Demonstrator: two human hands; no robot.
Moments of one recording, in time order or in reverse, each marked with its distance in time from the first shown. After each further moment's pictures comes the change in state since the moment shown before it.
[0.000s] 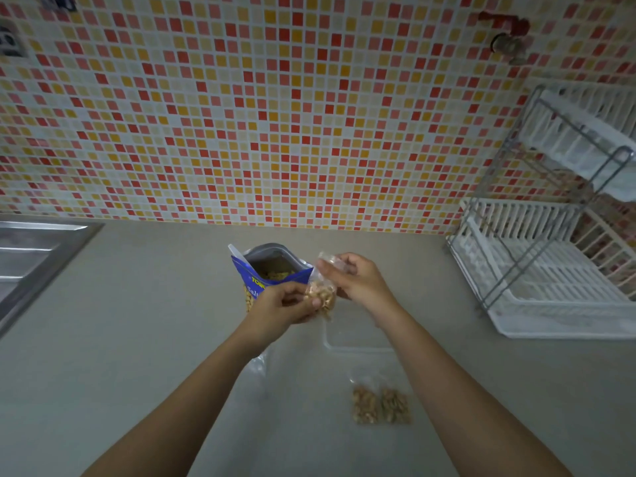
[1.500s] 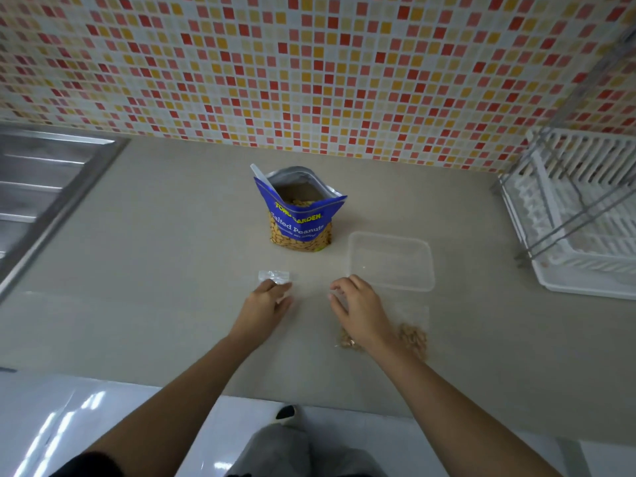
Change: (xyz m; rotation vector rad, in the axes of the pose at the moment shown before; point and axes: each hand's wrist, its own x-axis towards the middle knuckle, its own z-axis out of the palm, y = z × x) left_hand -0.048 -0.138 -0.033 0.919 0.251 0.025; right_hand -0.052 0.146 0.043 -0.716 -0.074 -0.338
